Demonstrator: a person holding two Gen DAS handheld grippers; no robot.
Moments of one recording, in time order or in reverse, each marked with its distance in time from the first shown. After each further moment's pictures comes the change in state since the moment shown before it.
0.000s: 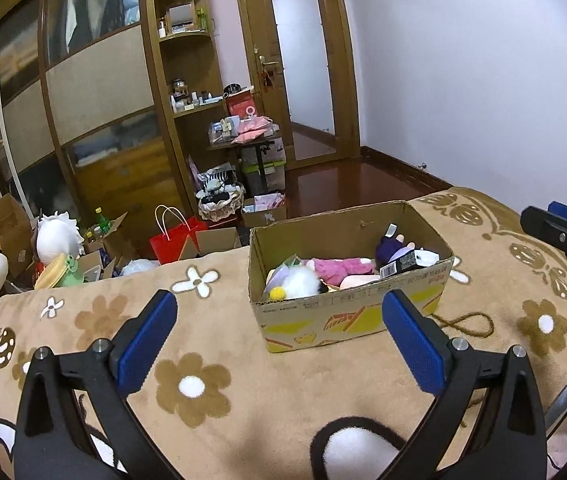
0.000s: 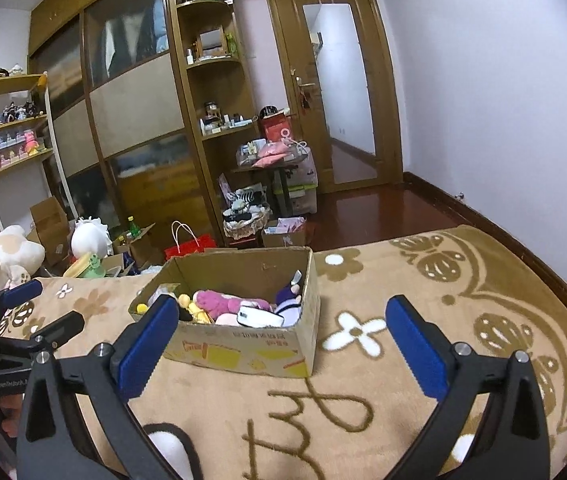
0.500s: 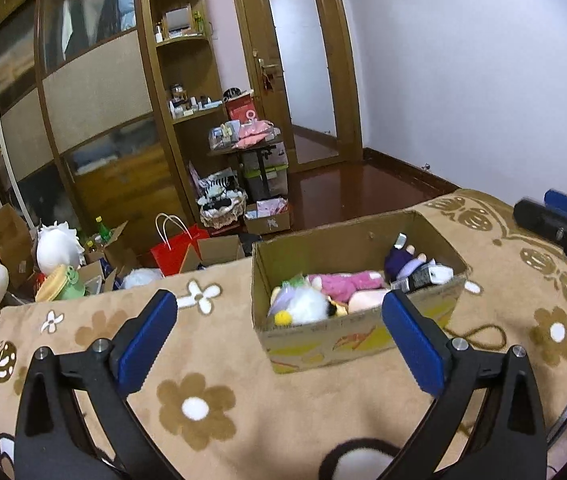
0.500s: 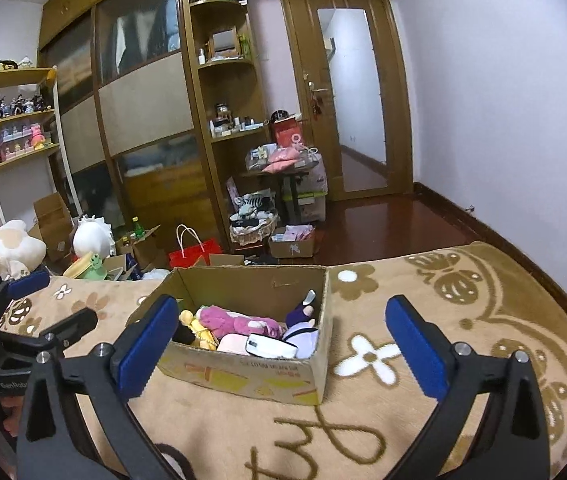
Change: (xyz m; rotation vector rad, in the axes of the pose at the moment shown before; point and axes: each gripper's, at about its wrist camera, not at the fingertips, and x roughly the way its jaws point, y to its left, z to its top) left arm 0.023 0.003 0.014 0.020 -0.008 0.005; right arm 0.026 0.018 0.015 -0.040 -0.032 0.015
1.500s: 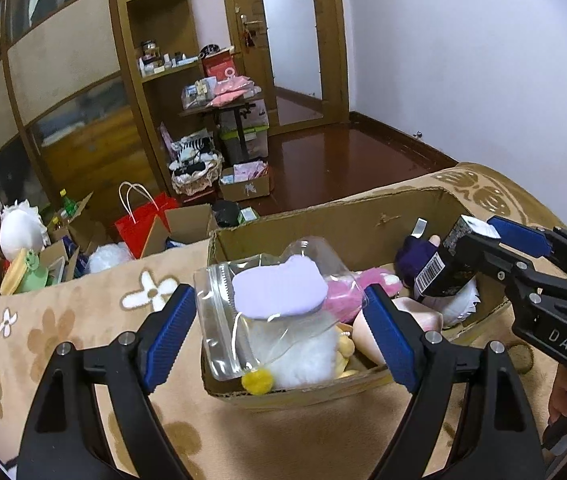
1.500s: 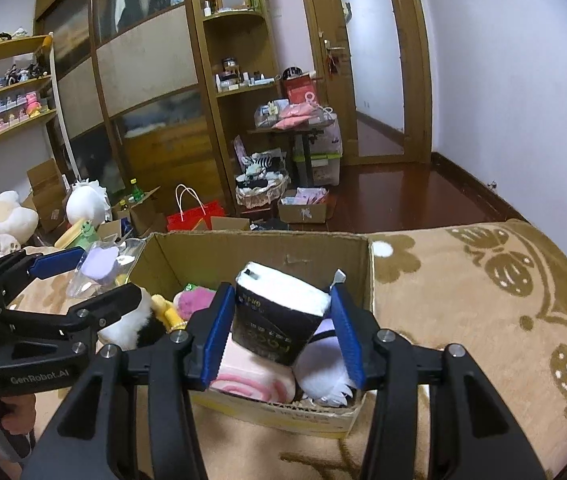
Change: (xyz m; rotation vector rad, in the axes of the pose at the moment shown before) left arm 0.123 -0.006 0.013 -0.009 0.147 -0.077; right arm 0.122 0.007 -0.020 -0.030 0.153 0.043
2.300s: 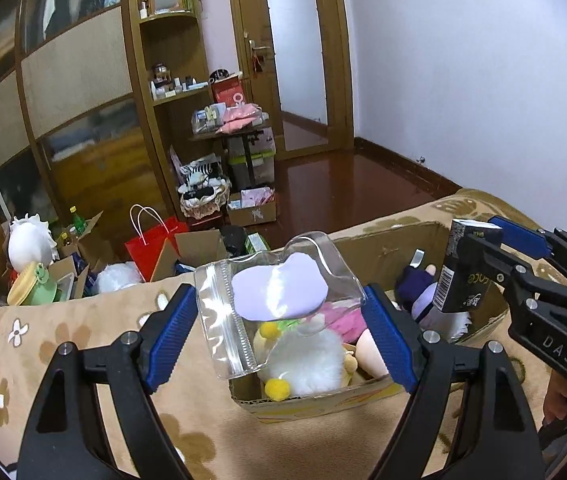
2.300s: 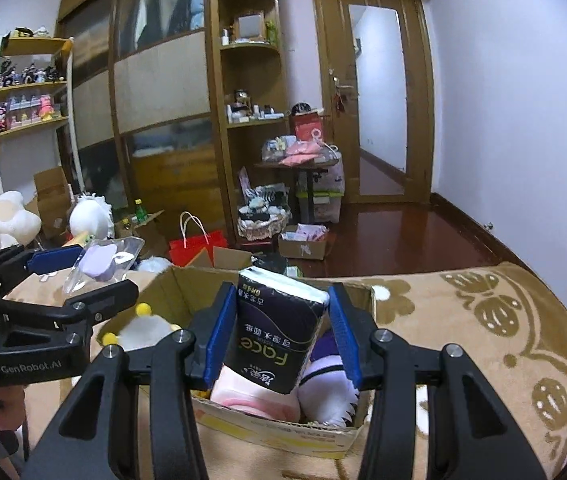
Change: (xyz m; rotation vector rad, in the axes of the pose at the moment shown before) left arm -0.030 0.009 0.008 -0.005 -0.093 0.016; right arm -0.027 0.018 0.011 -0.064 -0.128 -0.021
